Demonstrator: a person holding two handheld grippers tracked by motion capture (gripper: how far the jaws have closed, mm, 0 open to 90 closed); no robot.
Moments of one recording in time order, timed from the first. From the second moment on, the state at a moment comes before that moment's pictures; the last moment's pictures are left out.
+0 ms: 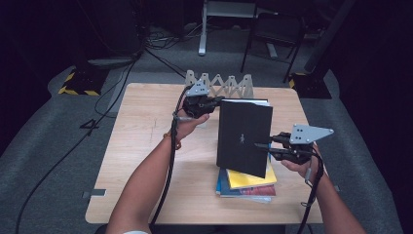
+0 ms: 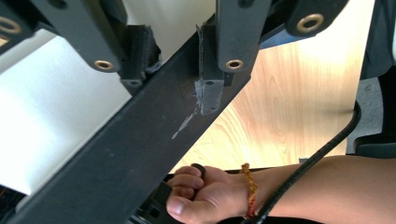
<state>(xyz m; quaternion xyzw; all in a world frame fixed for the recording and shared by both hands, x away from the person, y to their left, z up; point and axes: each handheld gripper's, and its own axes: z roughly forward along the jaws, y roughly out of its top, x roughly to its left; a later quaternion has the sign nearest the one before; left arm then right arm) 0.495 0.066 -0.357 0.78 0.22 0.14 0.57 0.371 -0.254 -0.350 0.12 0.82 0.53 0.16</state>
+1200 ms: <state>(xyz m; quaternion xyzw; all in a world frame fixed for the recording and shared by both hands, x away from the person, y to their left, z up) 0.387 0.091 -0.415 0.86 0.16 0.08 0.48 0.321 -0.263 -0.378 0.08 0.81 0.54 0.20</state>
